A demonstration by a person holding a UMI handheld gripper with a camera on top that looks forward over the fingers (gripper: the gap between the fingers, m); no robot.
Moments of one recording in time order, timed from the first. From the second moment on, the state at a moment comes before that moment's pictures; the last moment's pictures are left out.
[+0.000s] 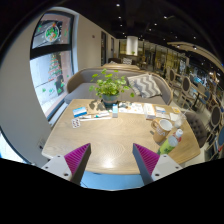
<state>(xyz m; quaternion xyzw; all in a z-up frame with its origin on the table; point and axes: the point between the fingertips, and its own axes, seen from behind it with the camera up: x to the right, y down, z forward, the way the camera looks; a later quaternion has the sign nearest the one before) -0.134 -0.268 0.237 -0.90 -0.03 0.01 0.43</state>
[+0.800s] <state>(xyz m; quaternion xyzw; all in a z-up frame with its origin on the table) 0.120 -0.251 0.117 -0.89 0.06 -0.03 0.46</state>
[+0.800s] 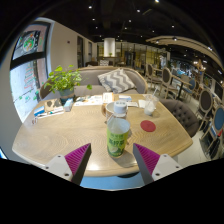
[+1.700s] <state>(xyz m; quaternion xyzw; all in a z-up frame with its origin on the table) 0.113 -0.163 0.081 -0.87 -0.03 0.03 0.49</state>
